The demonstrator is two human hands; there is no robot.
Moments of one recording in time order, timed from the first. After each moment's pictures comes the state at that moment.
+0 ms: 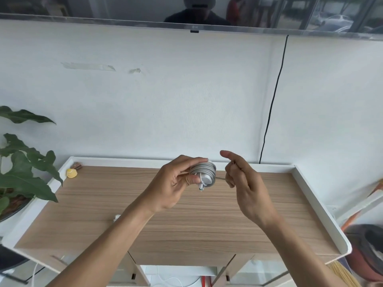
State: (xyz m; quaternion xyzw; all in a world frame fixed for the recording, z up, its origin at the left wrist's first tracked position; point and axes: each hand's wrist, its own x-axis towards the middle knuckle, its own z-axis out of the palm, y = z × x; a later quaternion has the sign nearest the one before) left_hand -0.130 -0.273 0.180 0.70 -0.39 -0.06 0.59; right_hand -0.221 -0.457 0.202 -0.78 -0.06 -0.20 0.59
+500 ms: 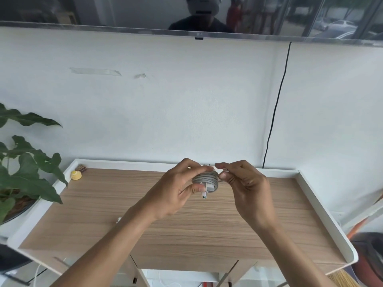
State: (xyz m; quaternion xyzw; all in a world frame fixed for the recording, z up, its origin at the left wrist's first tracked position) left_hand -0.136 -0.265 0.188 0.77 -0.44 0.00 0.46; right_hand -0.219 -0.448 0.205 -0.81 -0.05 -0.30 0.50
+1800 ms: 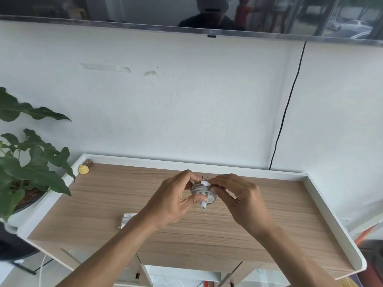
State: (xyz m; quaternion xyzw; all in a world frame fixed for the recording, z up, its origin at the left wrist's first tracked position) left_hand -0.142 -0.246 0.163 0.80 -0.38 0.02 0.46; right_hand -0.204 -0.446 0.174 -0.87 -0.19 -0.31 0.34
